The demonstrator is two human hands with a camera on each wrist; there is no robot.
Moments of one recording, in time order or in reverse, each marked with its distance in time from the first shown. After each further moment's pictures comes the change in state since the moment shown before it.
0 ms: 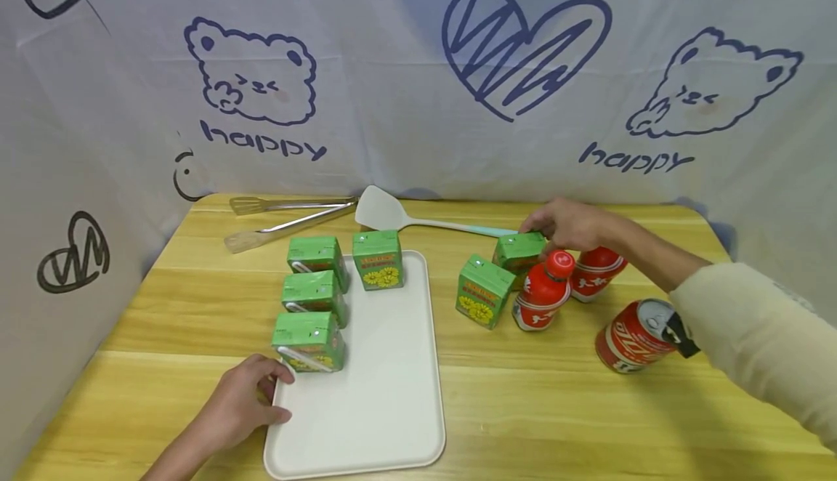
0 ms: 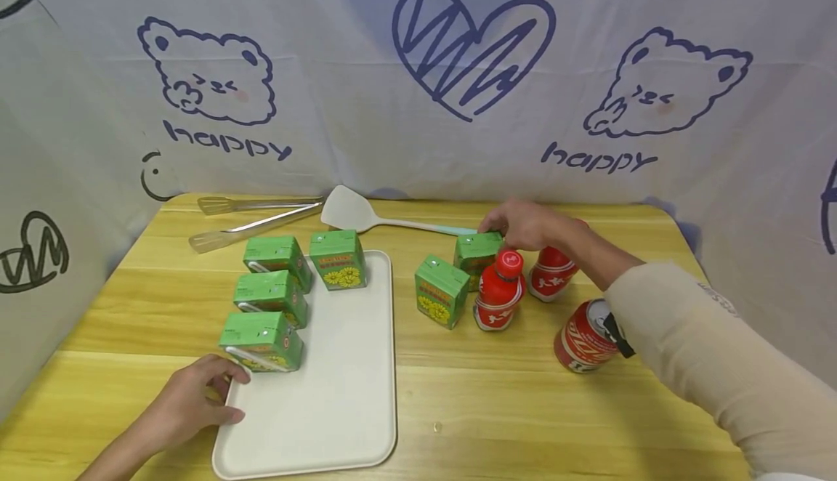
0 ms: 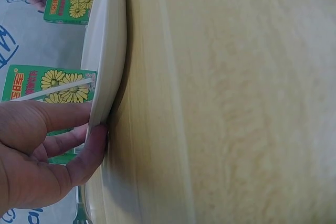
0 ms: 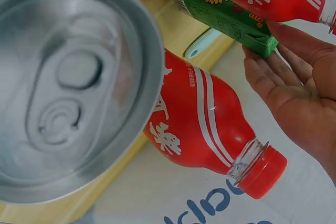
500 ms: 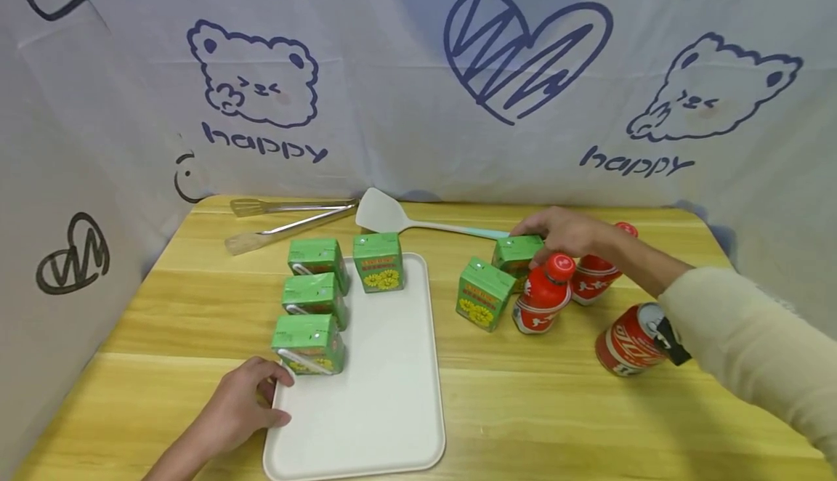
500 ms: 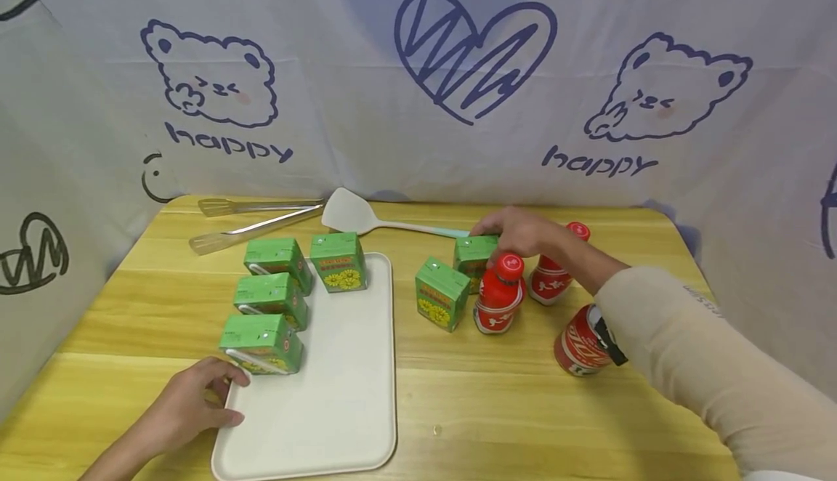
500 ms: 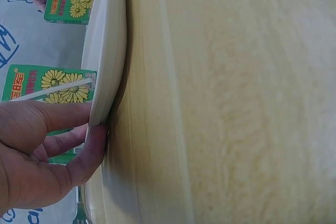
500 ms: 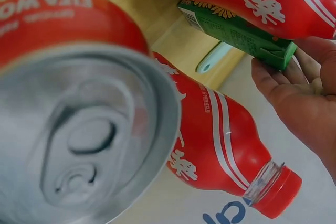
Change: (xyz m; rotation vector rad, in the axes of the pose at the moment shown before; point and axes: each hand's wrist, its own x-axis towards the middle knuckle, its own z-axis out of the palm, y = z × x) left_hand 0.000 0.000 0.000 0.005 0.004 -0.009; right_hand 0.012 0.007 0.010 0.097 0.027 0.081
